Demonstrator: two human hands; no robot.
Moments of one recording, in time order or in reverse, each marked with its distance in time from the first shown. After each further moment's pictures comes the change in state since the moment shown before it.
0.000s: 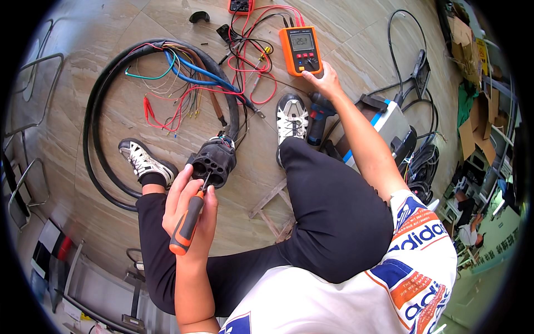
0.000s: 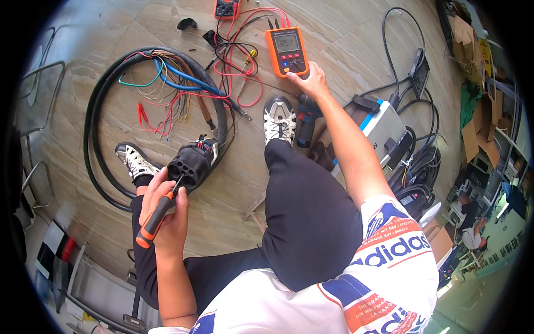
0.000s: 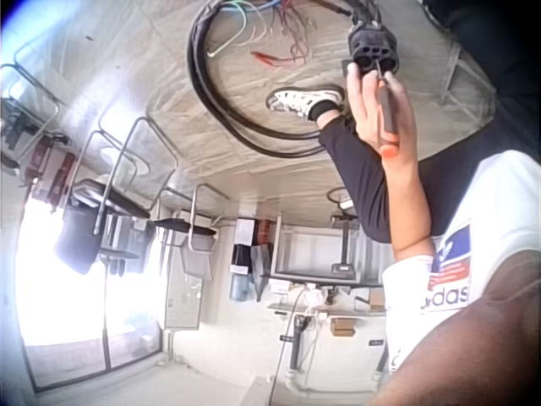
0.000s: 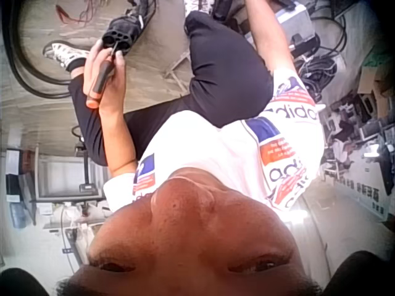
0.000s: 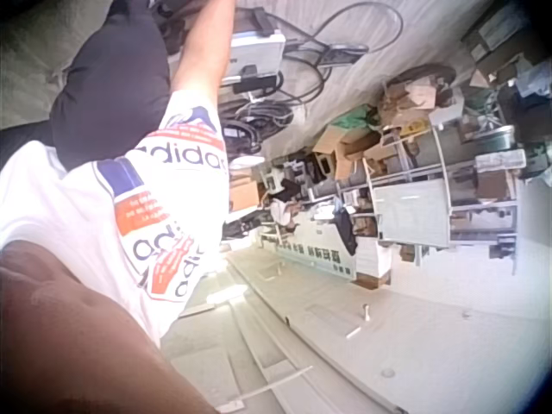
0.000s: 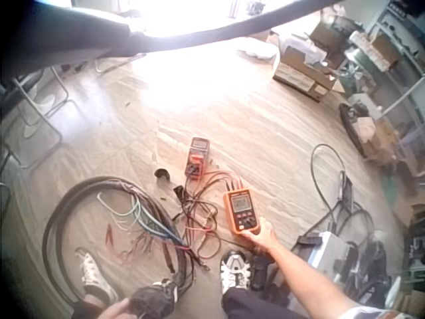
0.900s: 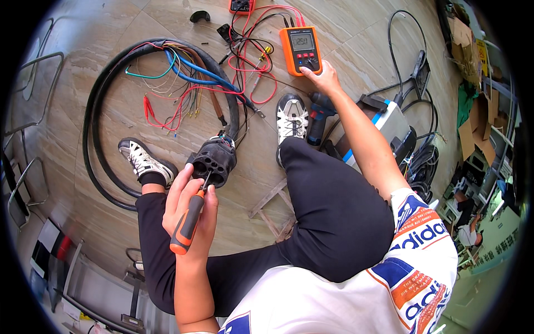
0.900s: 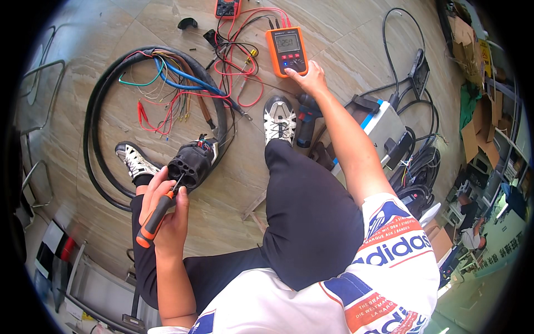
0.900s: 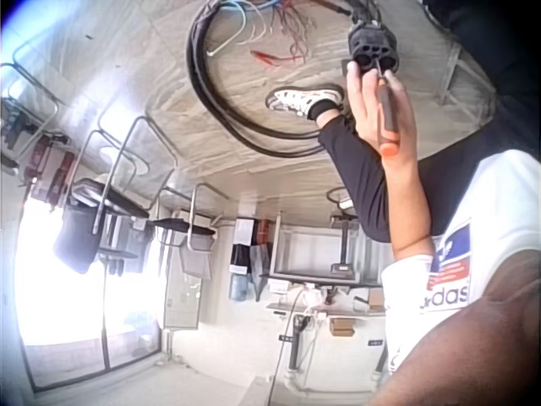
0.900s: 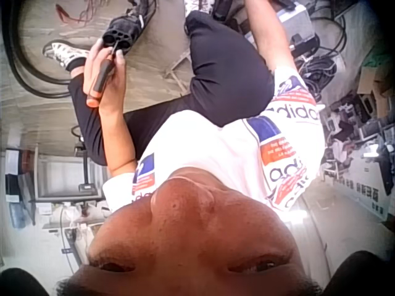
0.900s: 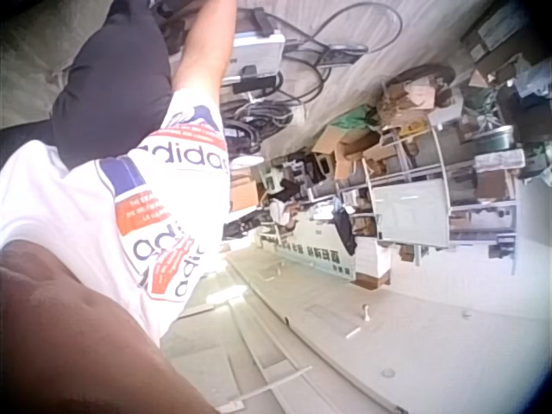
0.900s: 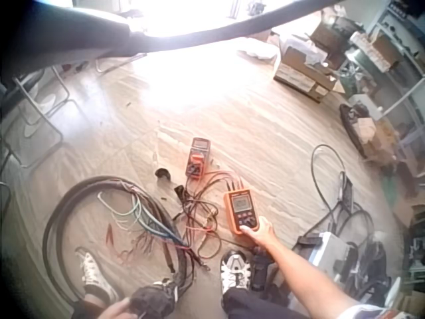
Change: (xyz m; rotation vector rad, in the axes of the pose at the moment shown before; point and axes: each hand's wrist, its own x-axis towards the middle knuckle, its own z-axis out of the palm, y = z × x) left_hand -0.001 0.000 0.000 0.001 0.004 -0.003; right_hand 0.010 -0.010 0.002 -0.067 0.007 0.025
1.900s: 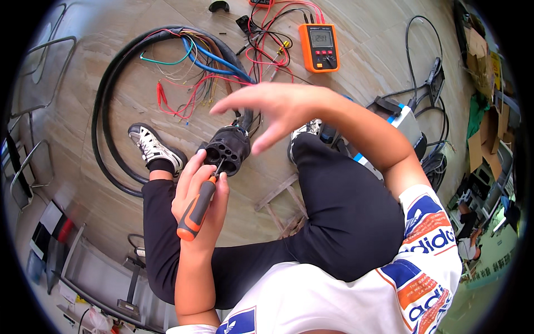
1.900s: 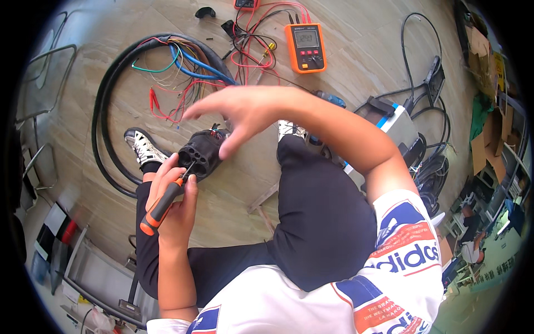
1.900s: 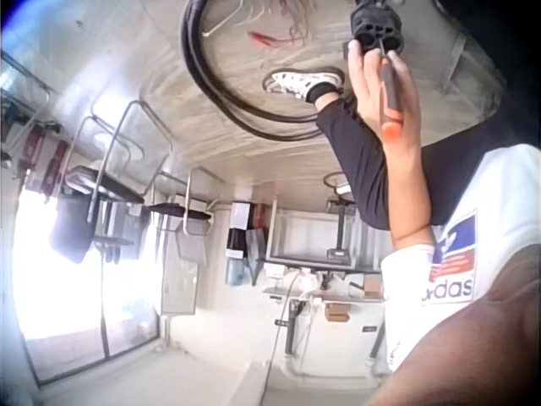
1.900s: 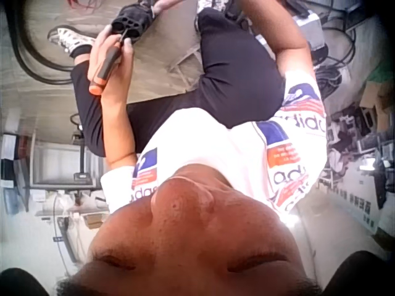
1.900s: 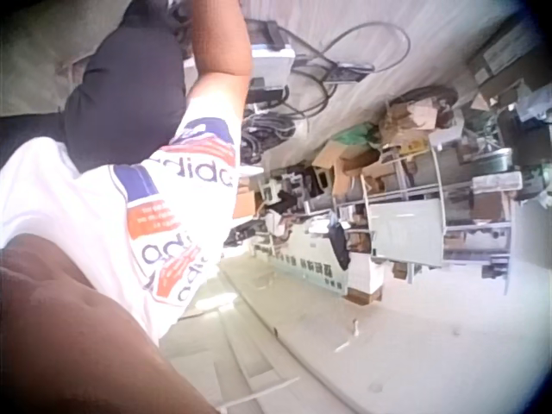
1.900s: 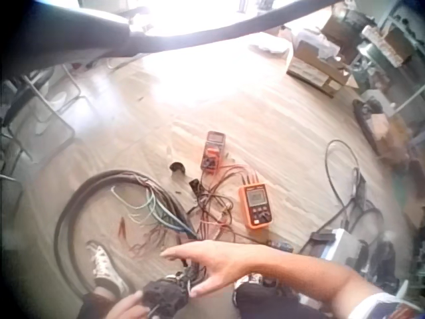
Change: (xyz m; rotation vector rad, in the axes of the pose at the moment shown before) left_hand 0.004 0.002 -0.001 0.007 -0.026 -0.029; right_hand -0.081 -0.271 -0.058 0.444 -0.913 -1.042
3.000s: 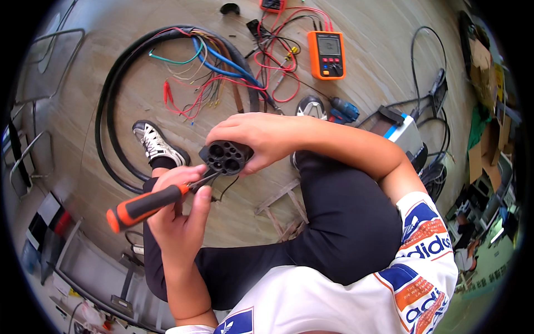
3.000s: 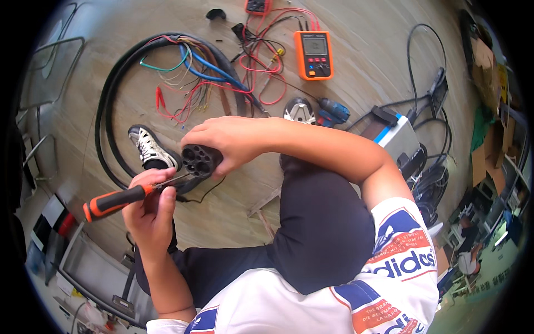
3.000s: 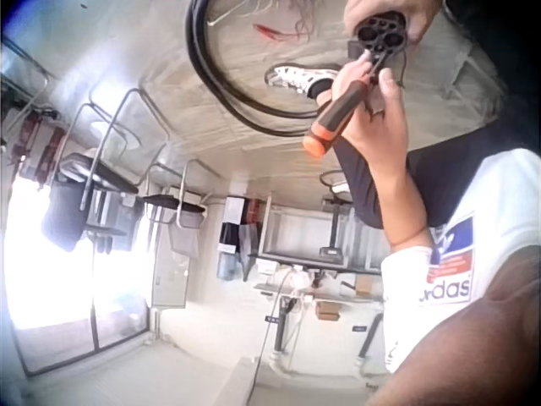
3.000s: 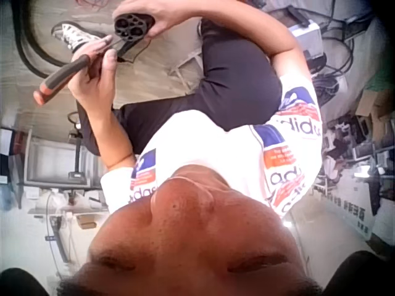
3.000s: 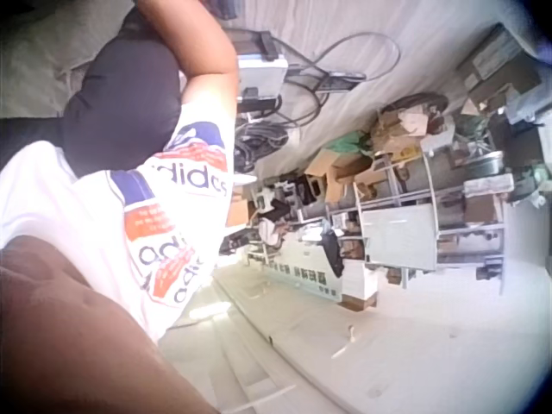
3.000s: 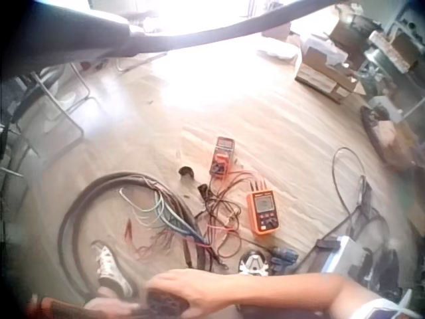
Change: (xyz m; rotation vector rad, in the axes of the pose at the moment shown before) left_hand 0.001 0.002 -0.039 -0.470 0.005 -0.161; right_hand 0.024 -0.014 0.046 0.038 -0.074 0.029
